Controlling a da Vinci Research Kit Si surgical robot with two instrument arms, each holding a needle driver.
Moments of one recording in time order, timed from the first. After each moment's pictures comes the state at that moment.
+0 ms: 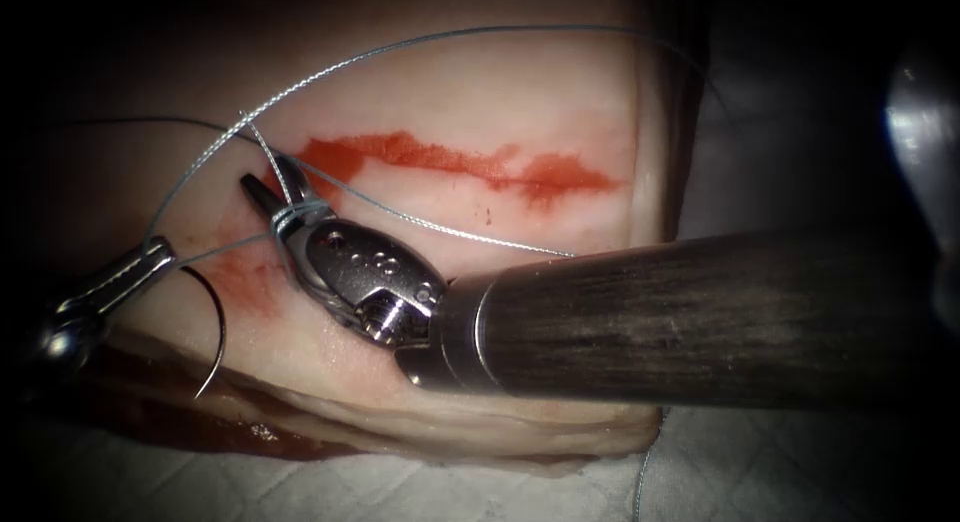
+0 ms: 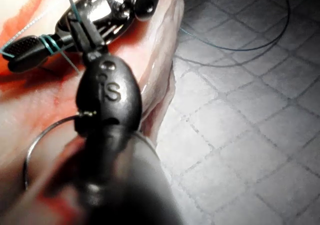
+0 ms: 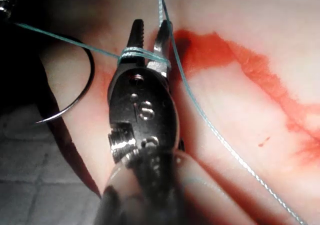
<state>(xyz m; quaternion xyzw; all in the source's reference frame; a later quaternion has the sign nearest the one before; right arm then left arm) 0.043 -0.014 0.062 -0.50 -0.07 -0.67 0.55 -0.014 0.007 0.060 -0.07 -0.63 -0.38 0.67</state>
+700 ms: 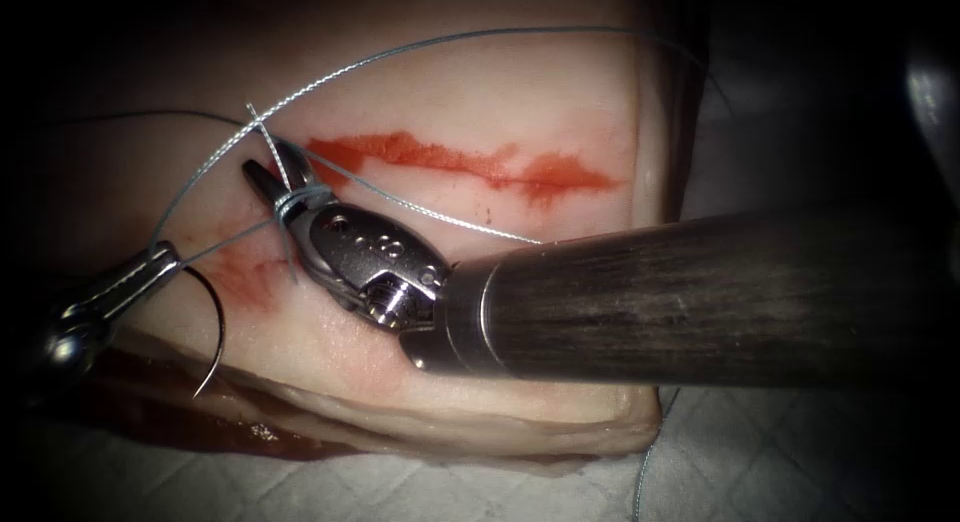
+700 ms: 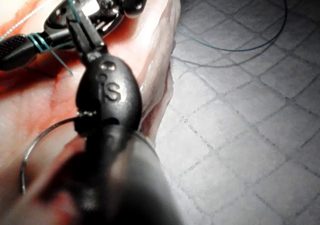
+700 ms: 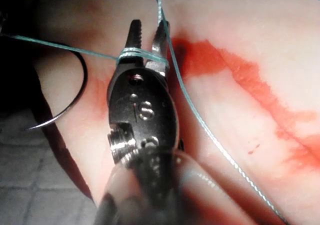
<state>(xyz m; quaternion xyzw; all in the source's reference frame) 0.043 -0.013 0.062 -0.51 -0.07 -0.66 0.55 -0.014 0.006 0.060 -0.07 -0.63 -0.38 0.67</state>
